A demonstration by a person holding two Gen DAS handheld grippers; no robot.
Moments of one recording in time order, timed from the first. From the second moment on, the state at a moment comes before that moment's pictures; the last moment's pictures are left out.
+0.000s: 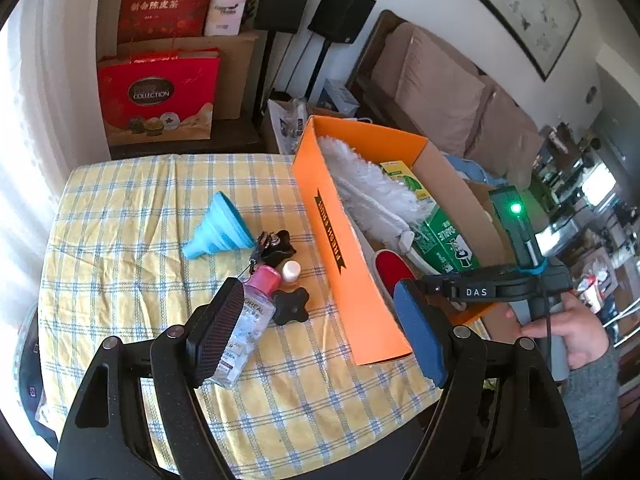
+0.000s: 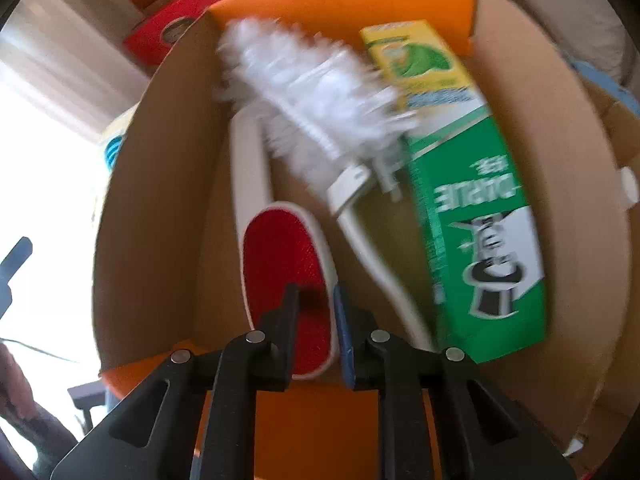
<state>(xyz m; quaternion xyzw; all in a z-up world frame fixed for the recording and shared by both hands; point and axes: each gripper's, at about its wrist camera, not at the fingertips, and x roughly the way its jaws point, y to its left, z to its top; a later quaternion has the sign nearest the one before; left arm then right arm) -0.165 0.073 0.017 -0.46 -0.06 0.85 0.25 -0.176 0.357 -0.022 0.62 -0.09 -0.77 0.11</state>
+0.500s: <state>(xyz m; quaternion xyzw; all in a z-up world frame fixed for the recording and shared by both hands) -0.167 0.052 0.006 -0.47 -0.07 0.85 0.23 -0.186 0.336 -0.030 0.63 -0.16 -0.75 0.15</state>
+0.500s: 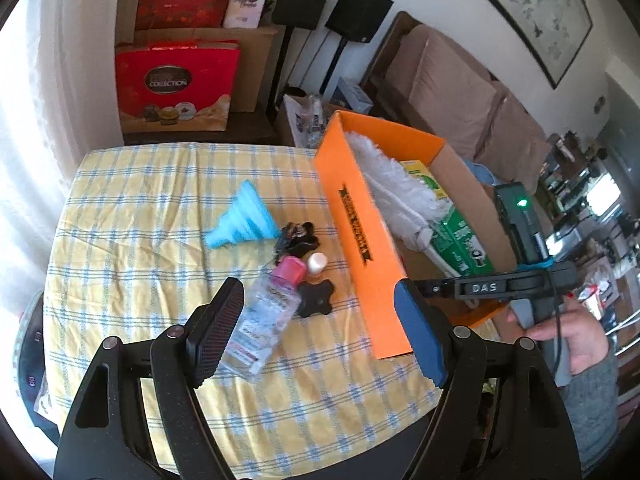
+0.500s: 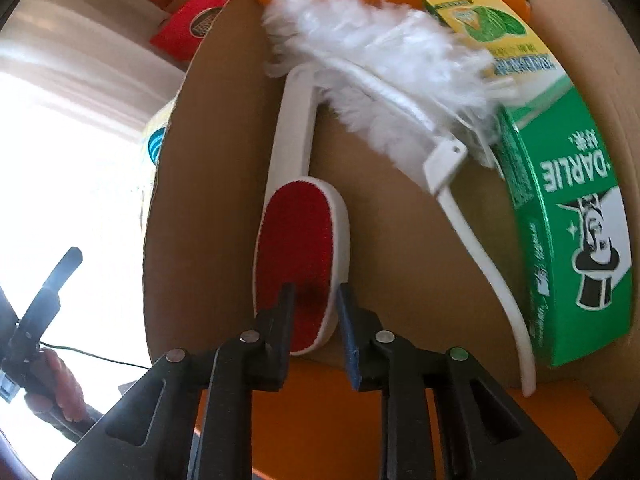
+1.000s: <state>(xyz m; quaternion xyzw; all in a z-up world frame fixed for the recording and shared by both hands) -0.166 0.019 -0.047 -0.48 -0.02 0.85 0.19 -0.137 0.292 0.049 0.48 -0.11 -0.86 0.14</state>
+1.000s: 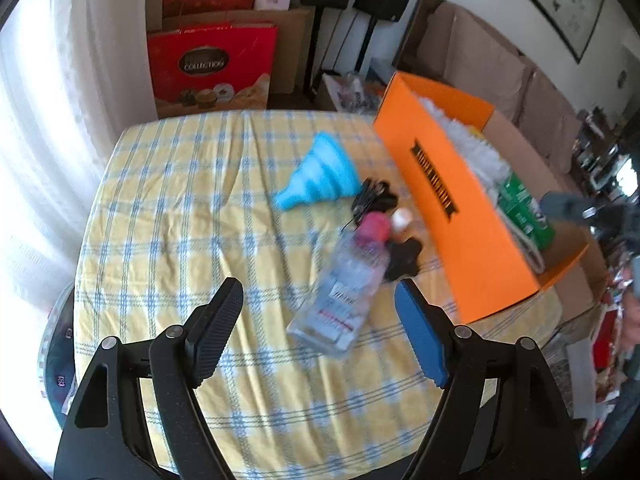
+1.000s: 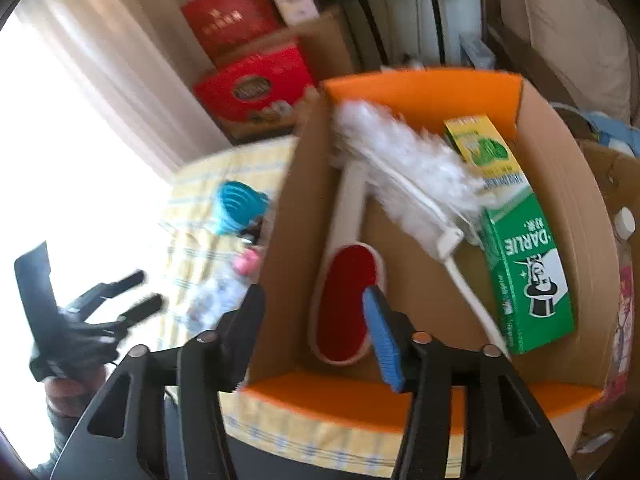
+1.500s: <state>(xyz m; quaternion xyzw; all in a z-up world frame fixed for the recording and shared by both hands) -0.166 0.046 -0.084 -0.49 0.04 0.85 0.20 -0.144 0.220 0.043 0.46 -0.11 -0.87 0.17</state>
